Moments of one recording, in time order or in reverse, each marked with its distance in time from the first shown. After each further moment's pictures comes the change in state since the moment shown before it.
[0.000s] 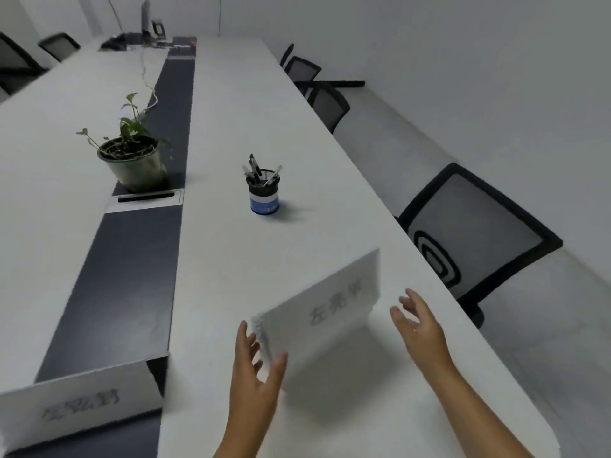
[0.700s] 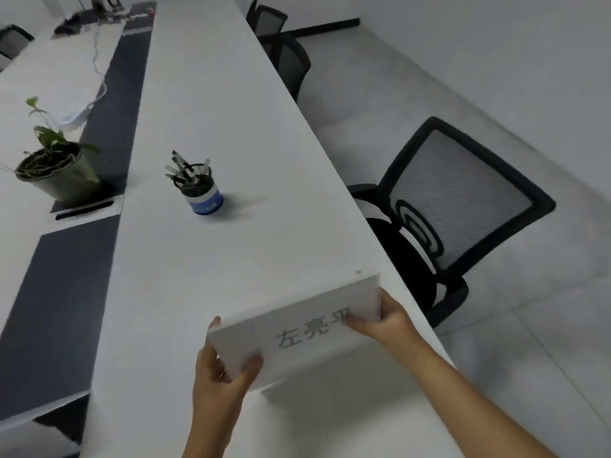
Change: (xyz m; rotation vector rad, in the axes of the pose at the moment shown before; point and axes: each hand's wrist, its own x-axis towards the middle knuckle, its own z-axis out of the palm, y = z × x) left_hand 0.020 0.046 0.106 0.040 0.070 -0.117; right_hand 0.086 0.027 -0.077 0.285 -0.380 0.051
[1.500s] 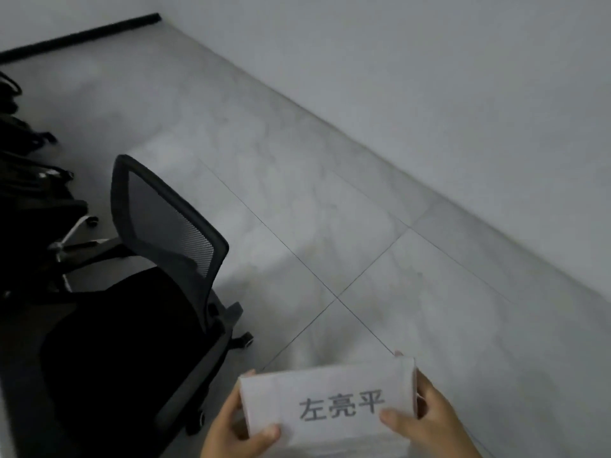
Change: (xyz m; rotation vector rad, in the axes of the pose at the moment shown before) left_hand -0.140 0.001 0.560 0.130 -0.778 -0.179; right_hand -0.190 0.114 -0.562 0.111 0.555 0.312
